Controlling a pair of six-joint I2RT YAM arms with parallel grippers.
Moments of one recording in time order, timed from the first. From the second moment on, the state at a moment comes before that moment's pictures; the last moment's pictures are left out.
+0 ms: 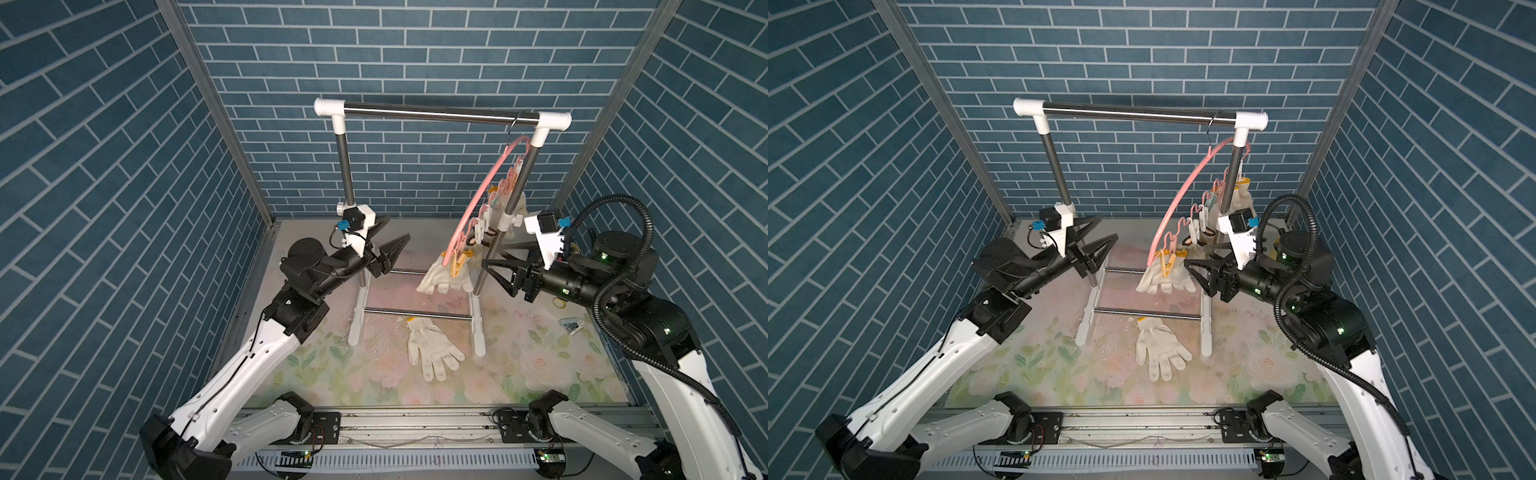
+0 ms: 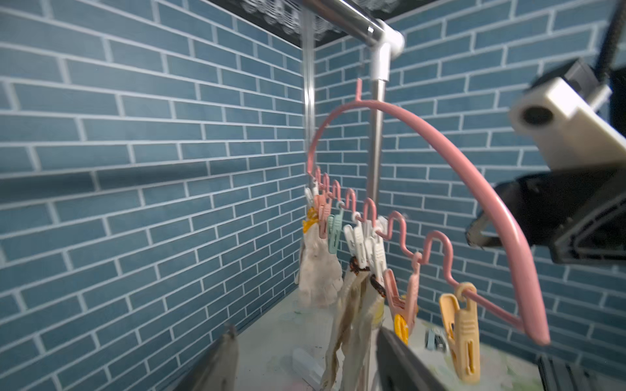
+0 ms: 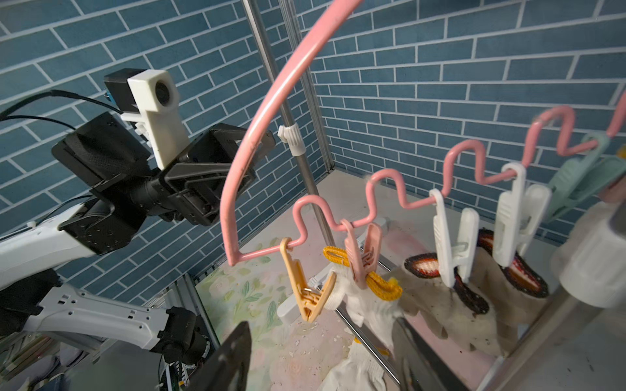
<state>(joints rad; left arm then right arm) -0.55 1.02 1.04 0.18 0.30 -0.12 0.51 0.92 1.49 -0.81 -0.46 0.14</state>
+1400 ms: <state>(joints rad) -0.79 1.92 1.28 -0.64 0.08 -0.80 0.41 0.89 1.45 -0.89 -0.13 0.23</state>
